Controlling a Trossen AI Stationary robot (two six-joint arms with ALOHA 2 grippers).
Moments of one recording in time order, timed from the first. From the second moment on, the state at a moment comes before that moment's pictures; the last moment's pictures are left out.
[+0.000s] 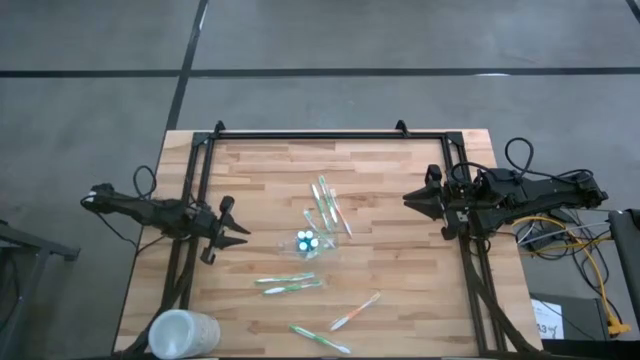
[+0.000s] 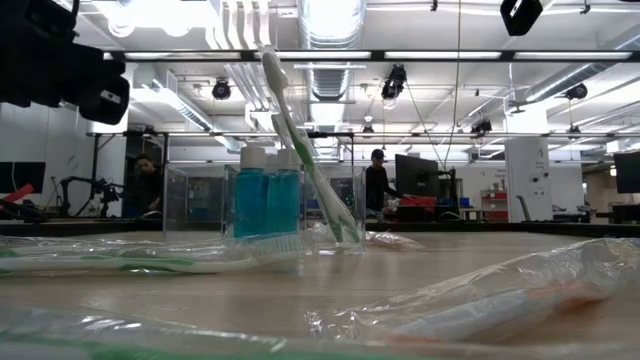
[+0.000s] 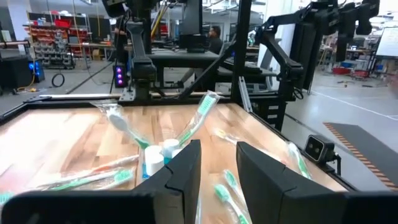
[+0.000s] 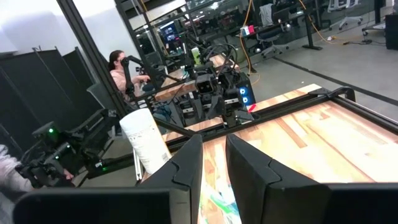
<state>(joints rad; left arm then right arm) -0.29 0.08 0.01 0.02 -0.06 -0.06 0.17 0.57 0.62 -0.05 0.13 0.39</state>
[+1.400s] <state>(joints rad) -0.29 0.08 0.01 0.03 -0.06 -0.06 0.13 1.38 1.32 -0.37 0.39 0.63</state>
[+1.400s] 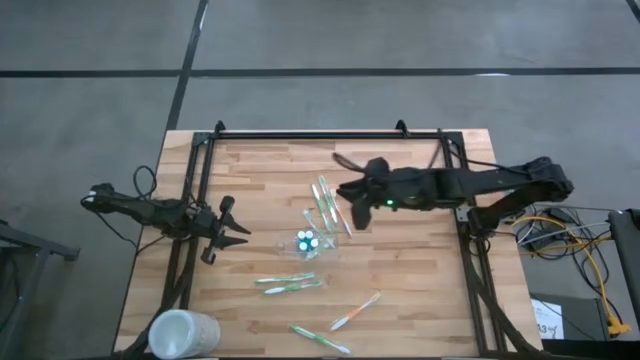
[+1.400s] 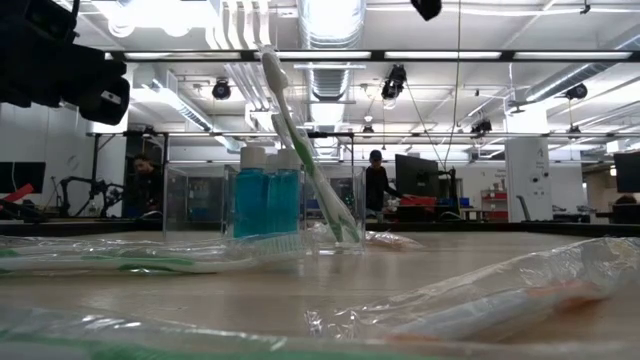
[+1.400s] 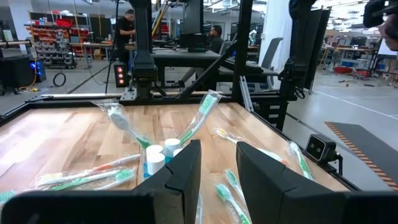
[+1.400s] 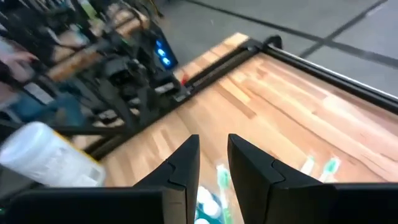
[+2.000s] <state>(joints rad) -0.29 0.08 0.01 0.03 -0.06 -0.06 -0.03 1.71 1.63 -0.72 0.53 0.91</state>
